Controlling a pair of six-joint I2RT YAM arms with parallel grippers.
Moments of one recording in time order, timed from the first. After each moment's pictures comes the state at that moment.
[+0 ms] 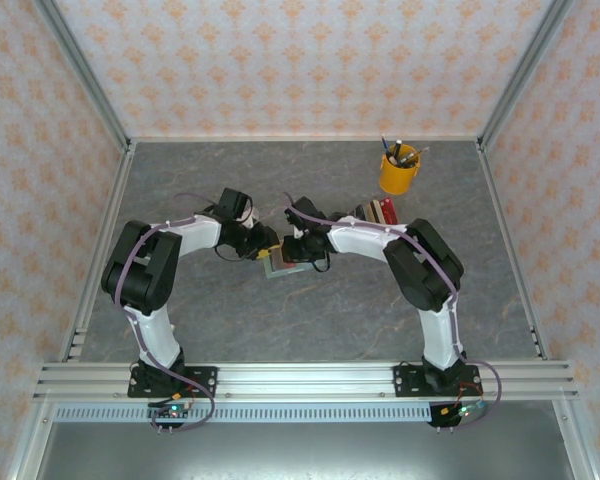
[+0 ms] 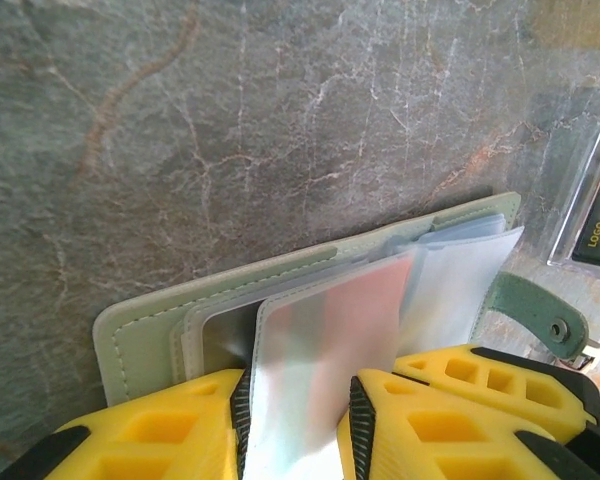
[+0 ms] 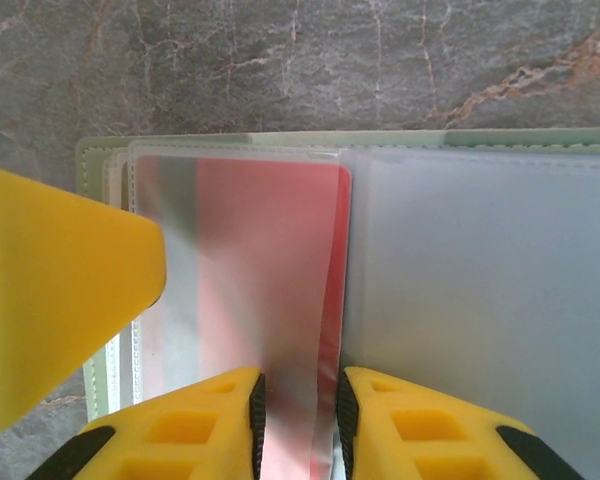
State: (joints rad) left arm -0.27 1.84 1.02 -0.28 0.55 -0.78; right arm 0.74 2.01 1.32 -0.41 -0.19 0.56
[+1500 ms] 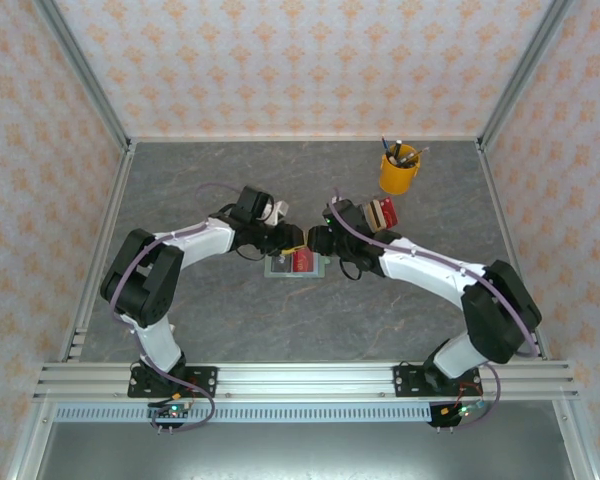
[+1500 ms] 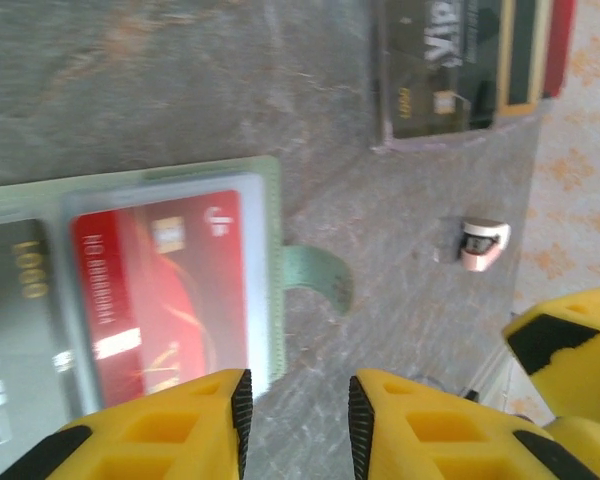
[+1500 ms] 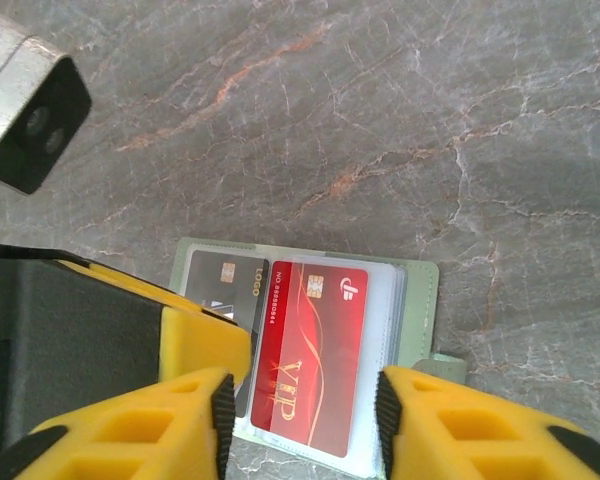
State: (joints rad) left arm -0.41 1.77 1.04 -0.21 0.62 -0.75; right arm 0.72 1.52 0.97 -0.25 0.05 0.68
